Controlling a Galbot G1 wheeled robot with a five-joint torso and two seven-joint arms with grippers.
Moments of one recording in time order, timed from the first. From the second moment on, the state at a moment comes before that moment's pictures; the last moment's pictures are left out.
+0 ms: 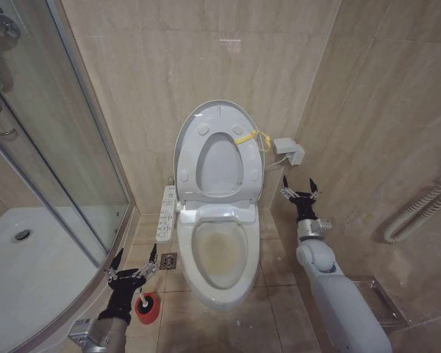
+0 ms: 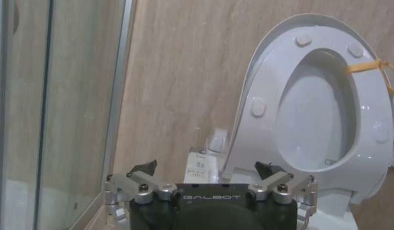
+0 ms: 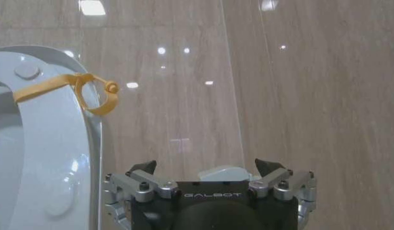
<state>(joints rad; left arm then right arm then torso) 1.69 -1.27 -0.48 -2.24 -0.40 -0.04 -0.20 -0.90 1.25 0.48 1.52 0.39 0.32 0.13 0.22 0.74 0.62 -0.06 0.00</state>
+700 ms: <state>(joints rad) 1.67 -1.28 -0.48 -2.20 -0.41 -0.05 -0.20 -0.89 1.25 0.50 1.51 0.42 0.32 0.11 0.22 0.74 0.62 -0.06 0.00</state>
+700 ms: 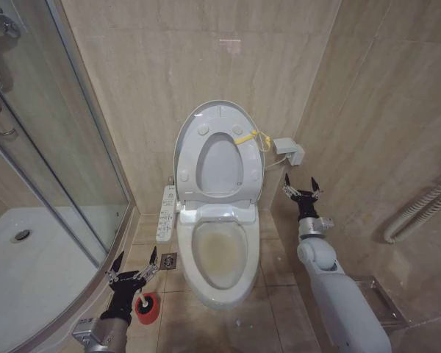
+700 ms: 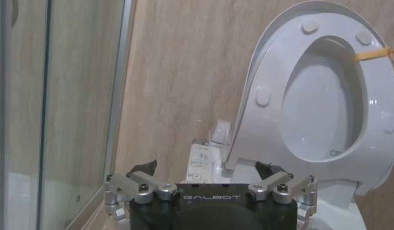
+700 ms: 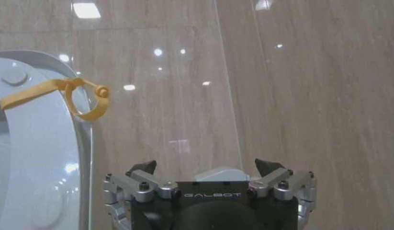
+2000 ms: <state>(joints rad) 1.63 -1.25 -0.50 -2.15 -0.45 -0.06 -0.19 -0.51 1.32 0.42 1.08 0.39 0.32 0.07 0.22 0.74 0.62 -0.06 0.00</state>
